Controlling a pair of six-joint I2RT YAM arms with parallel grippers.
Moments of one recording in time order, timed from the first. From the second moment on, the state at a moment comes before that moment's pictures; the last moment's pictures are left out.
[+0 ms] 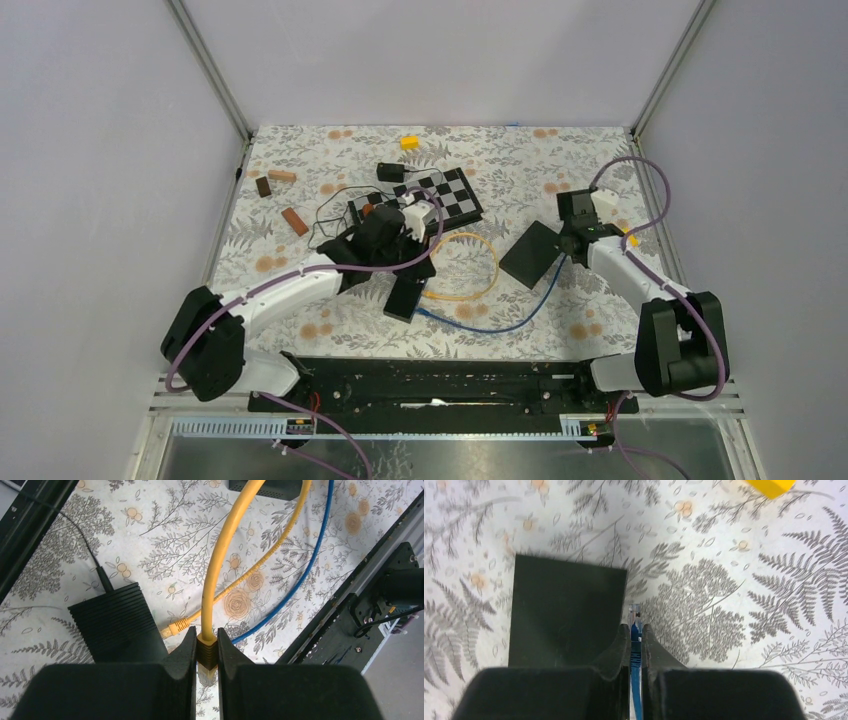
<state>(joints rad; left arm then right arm) -0.73 1.34 0.87 -0.22 0.27 -0.31 0.21 1.38 0.82 -0.42 0.45 0.59</state>
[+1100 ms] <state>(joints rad) -0.86 1.54 1.06 -0.29 0.29 -0.28 0.01 1.83 1.08 -0.33 0.36 0.58</state>
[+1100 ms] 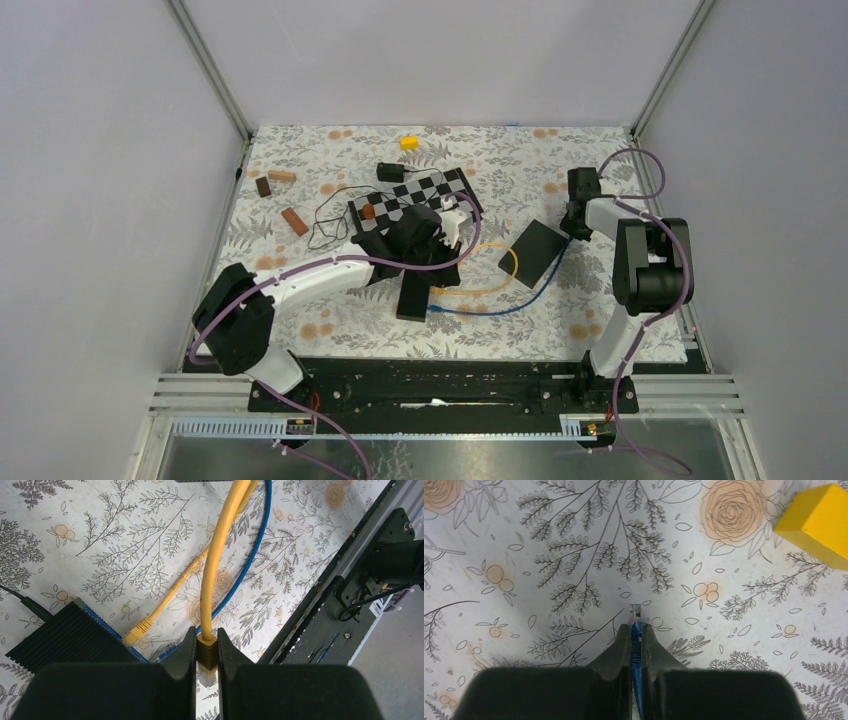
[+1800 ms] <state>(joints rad) -0.86 1.53 1.06 -0.30 0.28 -0.28 0.30 1.88 1.15 -0.31 0.21 0.41</state>
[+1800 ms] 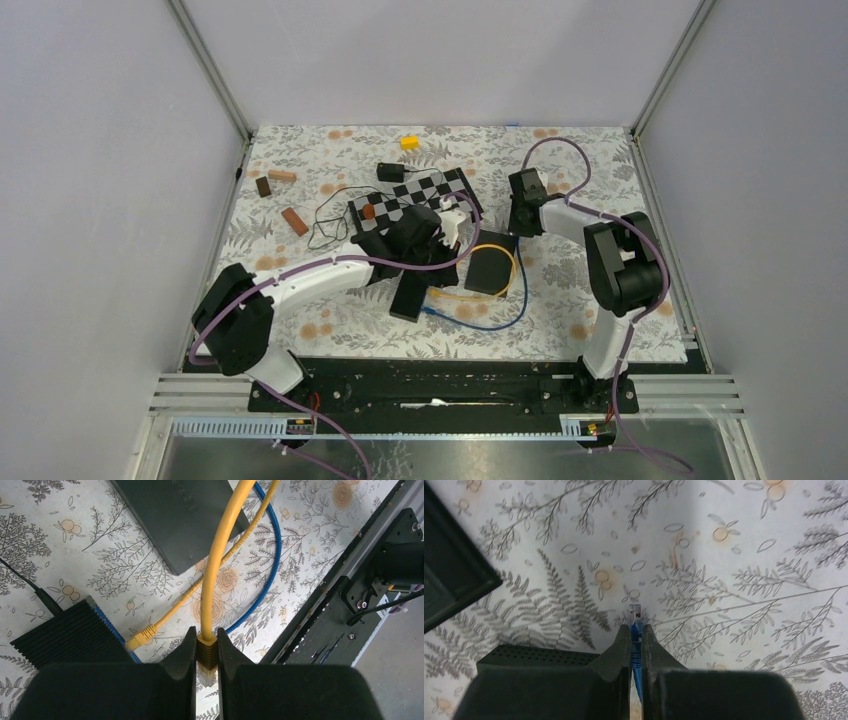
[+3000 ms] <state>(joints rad) -0.85 1.42 0.95 -0.31 0.14 -0.36 0.35 1.09 0.42 -0.39 0.10 0.92</state>
